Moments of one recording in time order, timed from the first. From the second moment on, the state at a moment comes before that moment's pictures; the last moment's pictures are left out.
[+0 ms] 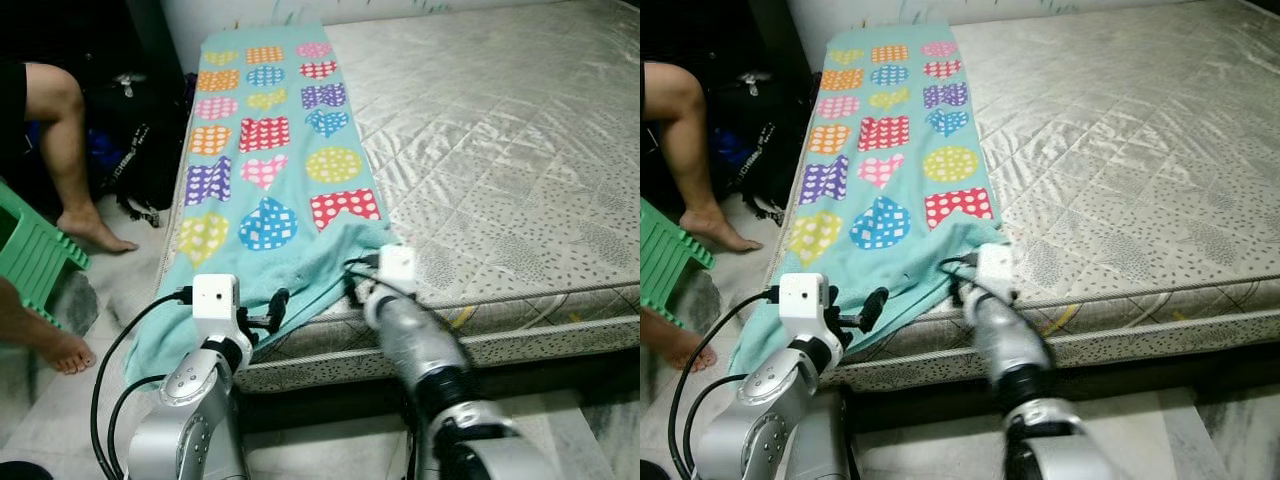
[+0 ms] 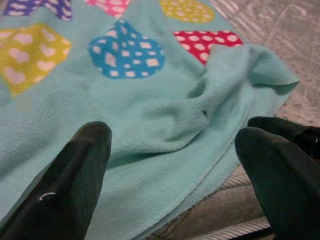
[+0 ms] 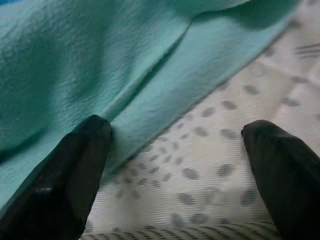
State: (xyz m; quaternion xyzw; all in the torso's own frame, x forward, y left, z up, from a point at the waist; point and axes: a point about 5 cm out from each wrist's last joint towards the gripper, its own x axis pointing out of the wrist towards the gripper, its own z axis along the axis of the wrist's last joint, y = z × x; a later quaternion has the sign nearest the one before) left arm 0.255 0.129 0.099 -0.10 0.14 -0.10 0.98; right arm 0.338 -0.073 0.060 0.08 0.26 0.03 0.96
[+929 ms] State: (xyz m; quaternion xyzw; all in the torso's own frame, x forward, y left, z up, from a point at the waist) left arm 0.259 0.132 0.105 -0.09 0.12 -0.10 0.98; right arm 0.333 -0.058 0.064 0.14 0.24 0.11 0.95
